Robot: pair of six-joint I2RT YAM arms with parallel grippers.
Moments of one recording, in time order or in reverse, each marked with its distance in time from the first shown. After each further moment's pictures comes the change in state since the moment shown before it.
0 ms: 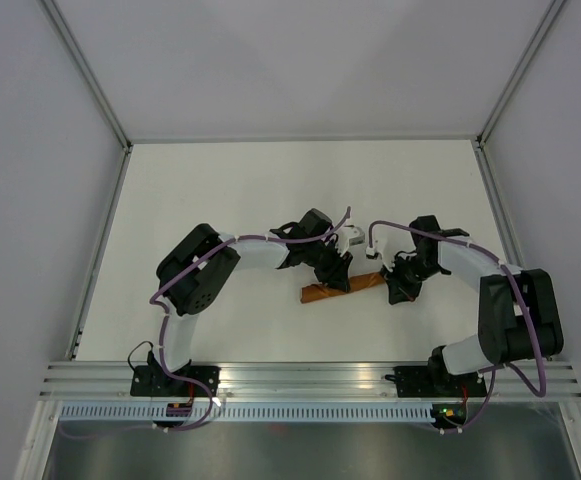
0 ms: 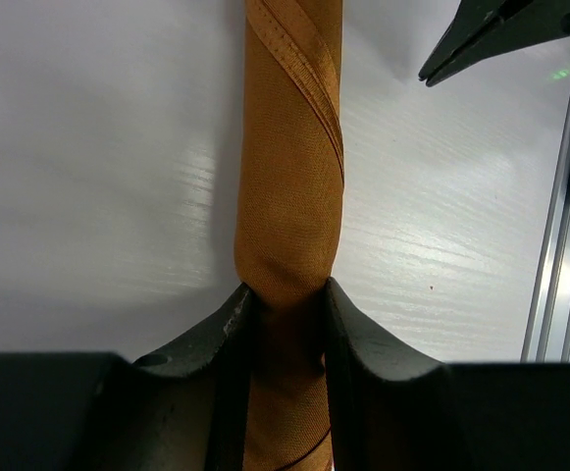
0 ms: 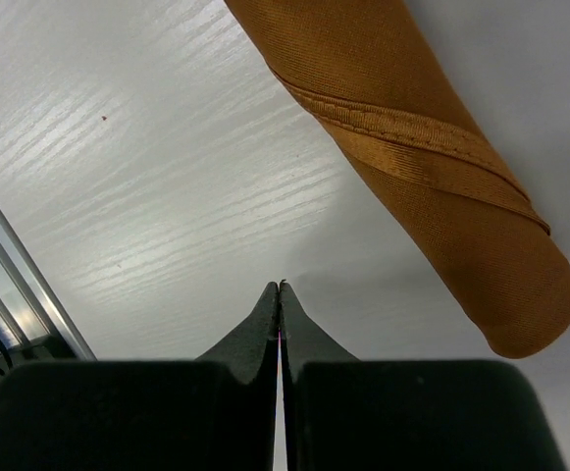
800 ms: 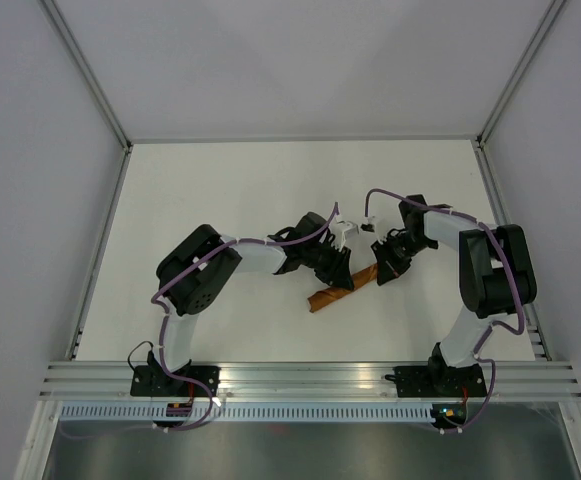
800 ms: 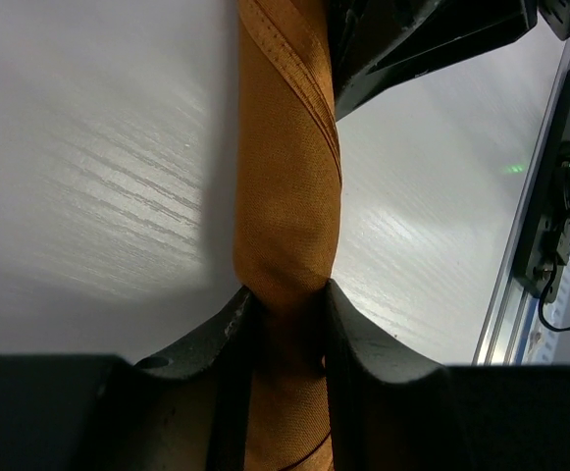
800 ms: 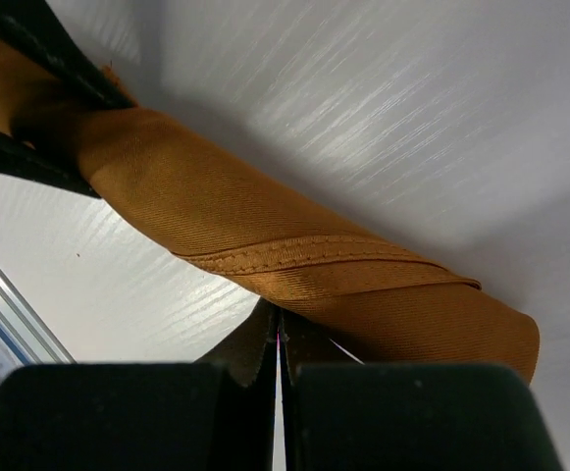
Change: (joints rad) left arm 0.000 -0.001 -0.071 0.176 -0.046 -0.315; right arm 0.000 0.309 0.232 0.053 -0.025 0.266
